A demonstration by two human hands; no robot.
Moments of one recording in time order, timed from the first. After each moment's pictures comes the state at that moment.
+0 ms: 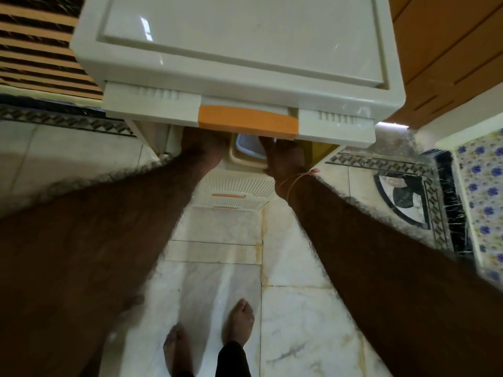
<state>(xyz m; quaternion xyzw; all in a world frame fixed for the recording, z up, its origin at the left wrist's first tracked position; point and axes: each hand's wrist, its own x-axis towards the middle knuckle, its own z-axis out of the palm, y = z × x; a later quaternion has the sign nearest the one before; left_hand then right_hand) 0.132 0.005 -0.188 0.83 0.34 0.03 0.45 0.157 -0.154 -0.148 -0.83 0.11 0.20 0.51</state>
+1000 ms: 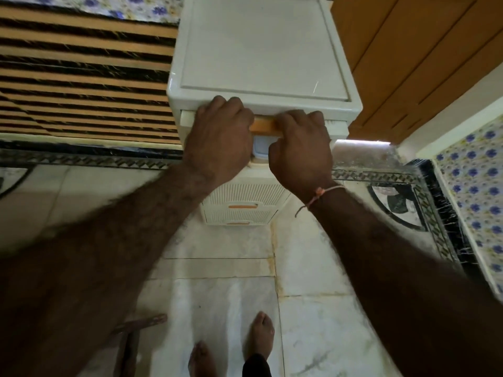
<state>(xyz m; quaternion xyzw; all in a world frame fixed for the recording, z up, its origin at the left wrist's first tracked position) 0.024 -0.003 0.009 0.97 -0.04 0.22 0.08 0.058 -0.152 0.007 -0.95 -0.22 -0.17 0.16</state>
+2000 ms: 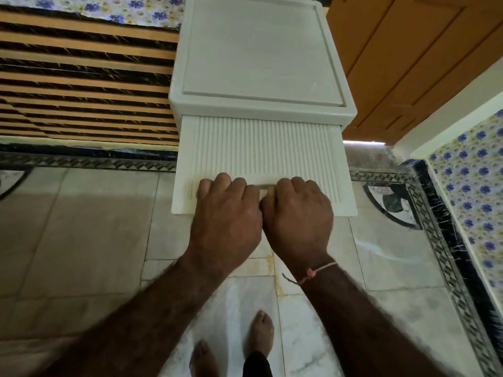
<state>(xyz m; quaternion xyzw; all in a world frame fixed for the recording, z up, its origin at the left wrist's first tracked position) -0.080 -0.047 -0.002 0.98 -0.02 0.17 0.05 -0.039 -0.164 -0.014 -0.96 -0.17 -0.18 0.11</state>
